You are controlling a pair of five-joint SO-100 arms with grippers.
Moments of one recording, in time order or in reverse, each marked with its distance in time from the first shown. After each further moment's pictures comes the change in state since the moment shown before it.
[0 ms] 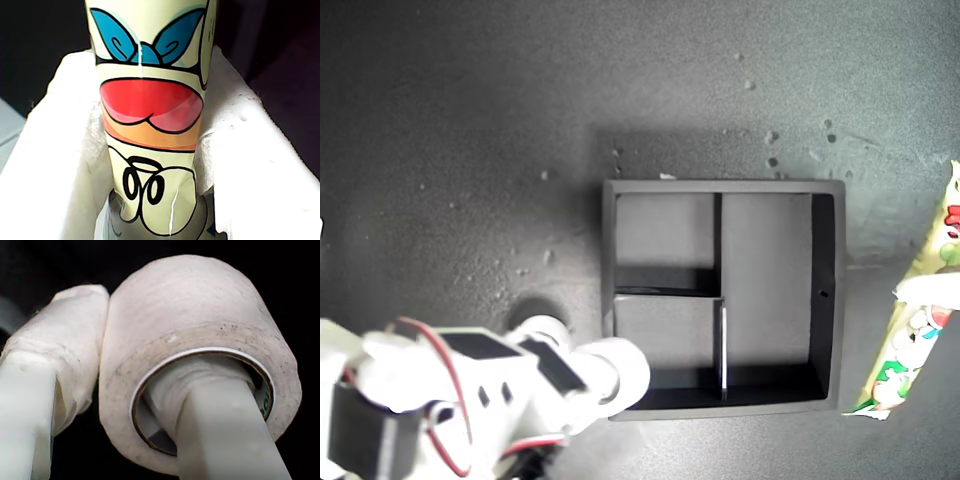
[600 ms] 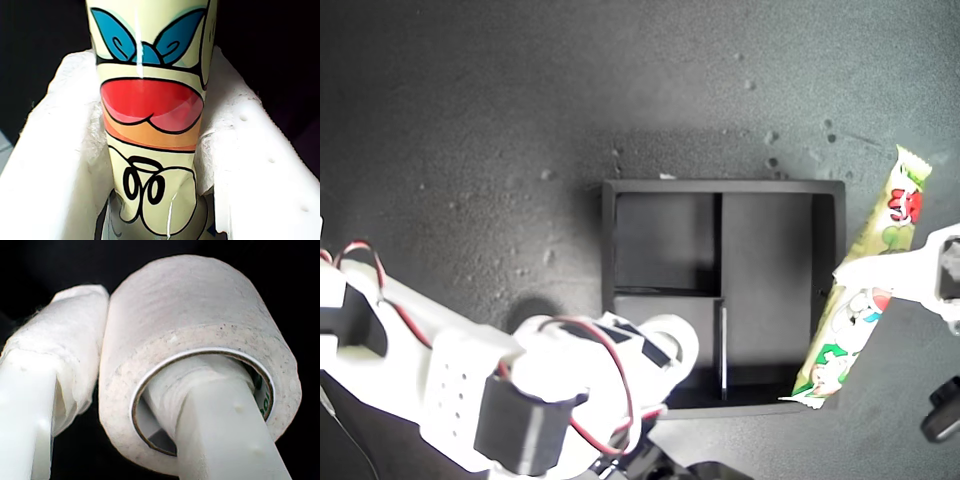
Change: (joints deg) arm 0 0.0 -45.1 -63.5 27.9 -1.4; arm 1 1.0 -9.8 9.6 -20.6 3.4
